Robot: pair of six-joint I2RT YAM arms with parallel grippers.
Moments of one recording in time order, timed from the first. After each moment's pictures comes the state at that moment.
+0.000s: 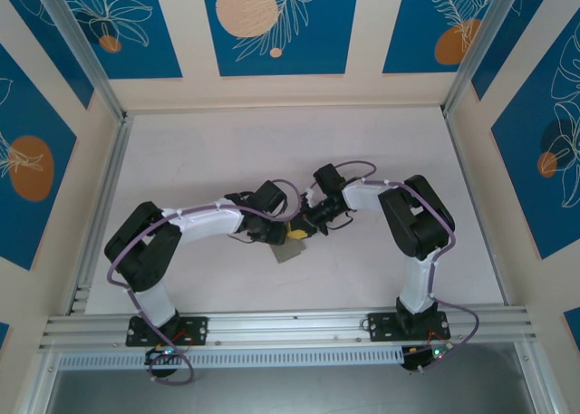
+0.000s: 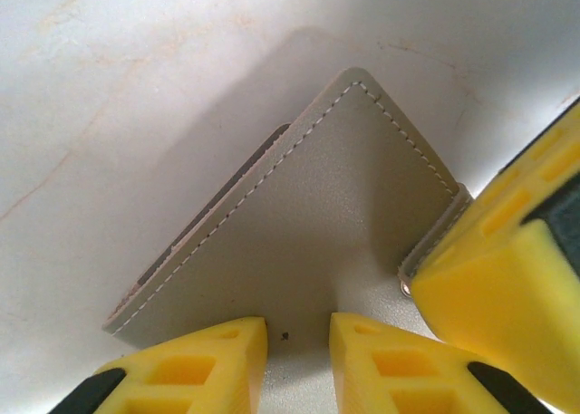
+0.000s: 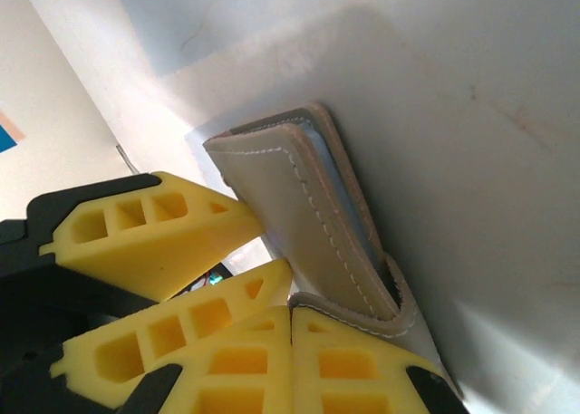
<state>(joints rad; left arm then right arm) -0.79 1.74 1.03 -0.48 0.14 -0.49 0.51 1.92 1.05 -0.42 -0.93 0.72</state>
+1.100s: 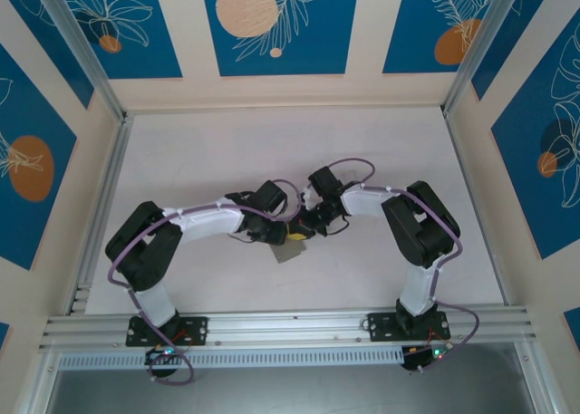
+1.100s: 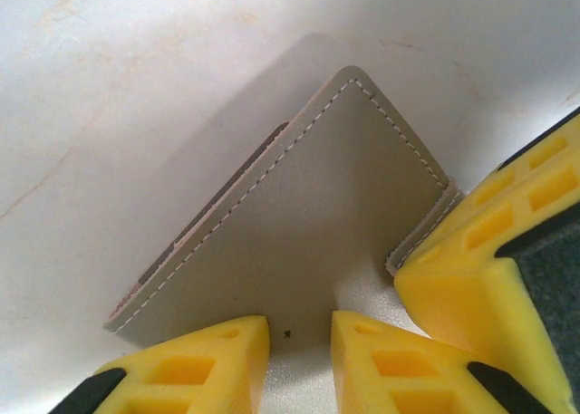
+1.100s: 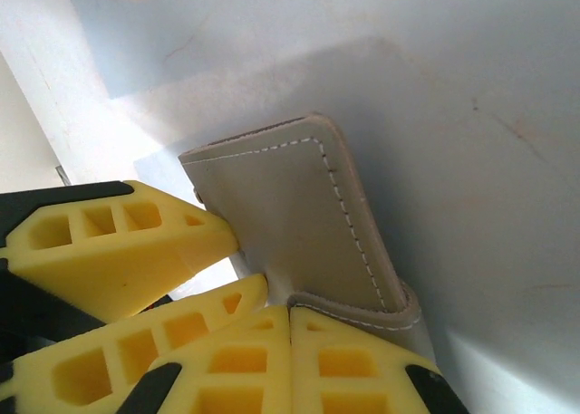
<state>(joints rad) -0.79 1.74 1.04 -0.50 0.14 -0.49 0.57 1.85 1.00 -0.38 -0.74 0.70</state>
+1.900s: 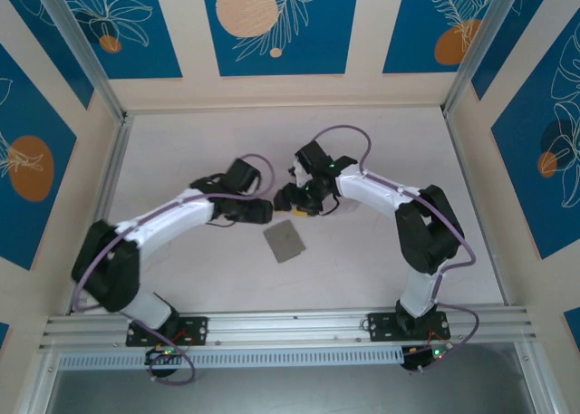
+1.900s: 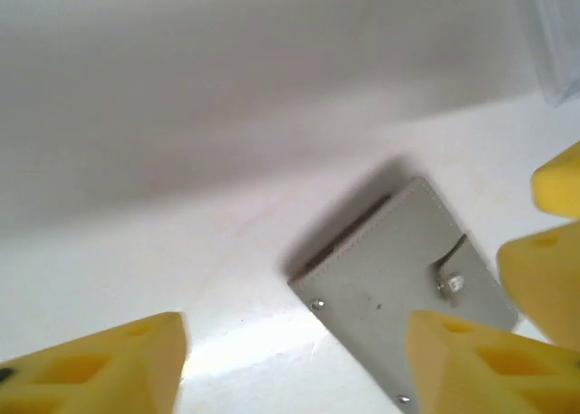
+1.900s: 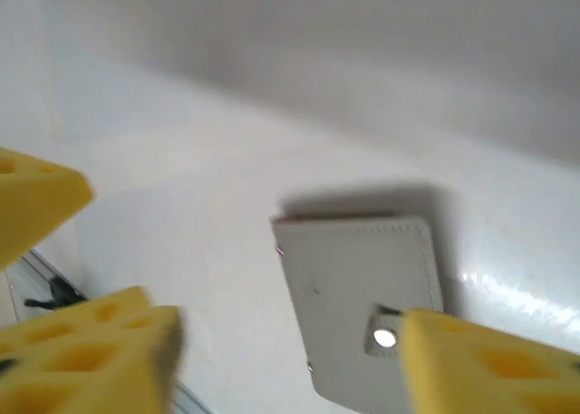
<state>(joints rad) -0.62 1.47 1.07 -0.65 0.05 -0.46 0.62 1.78 1.33 -0.66 -0.45 0.58</state>
